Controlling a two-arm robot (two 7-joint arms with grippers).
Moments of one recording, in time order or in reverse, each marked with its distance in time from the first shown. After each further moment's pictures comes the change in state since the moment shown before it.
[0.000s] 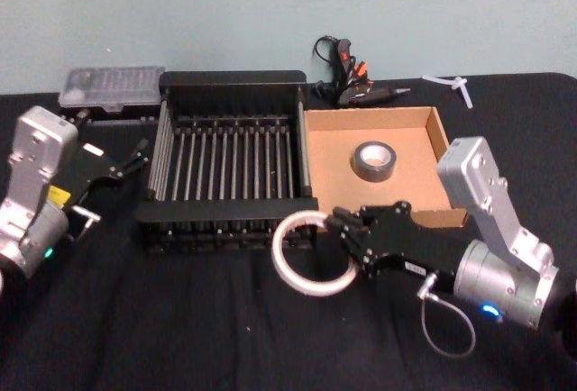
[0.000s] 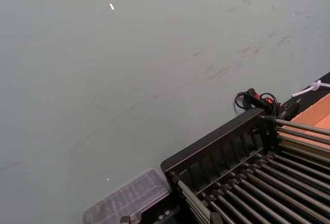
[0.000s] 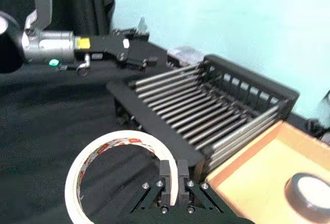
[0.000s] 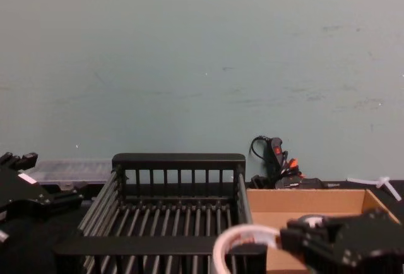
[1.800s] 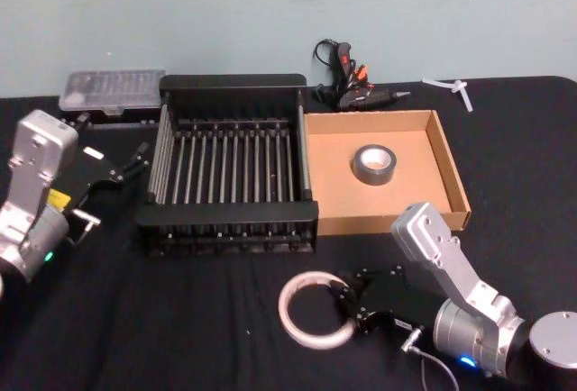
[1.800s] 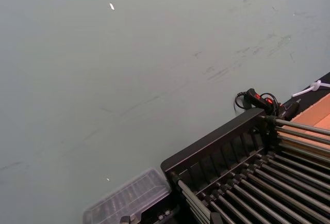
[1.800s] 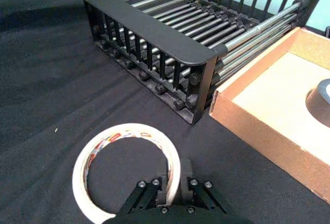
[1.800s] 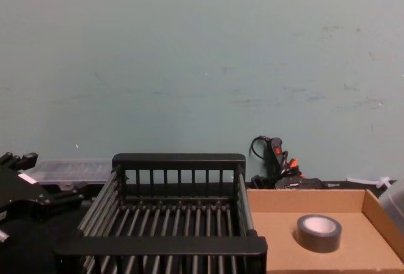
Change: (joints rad) left arm 0.000 0.000 0.000 0.000 0.000 0.000 0.000; right arm -0.043 -0.082 -0.033 0.123 -0.149 0.097 -0.074
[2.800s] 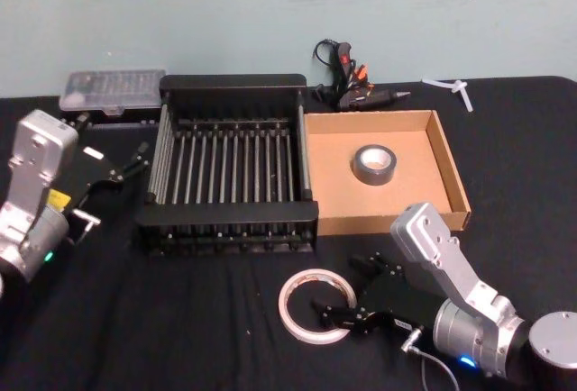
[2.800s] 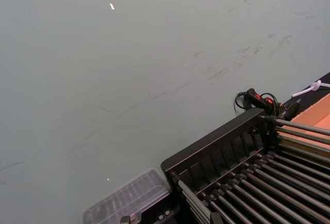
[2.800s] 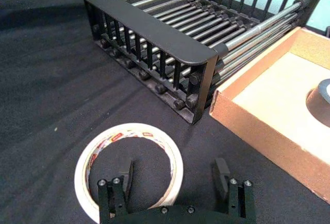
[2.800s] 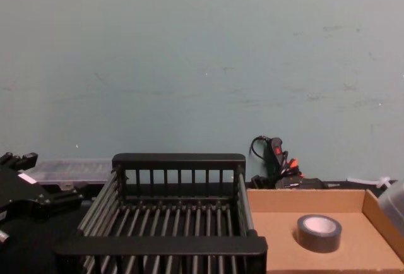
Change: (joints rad) left arm 0.000 0.000 0.000 0.000 0.000 0.000 0.000; right arm 0.001 -0.001 -0.001 0.001 -0.003 0.000 0.000
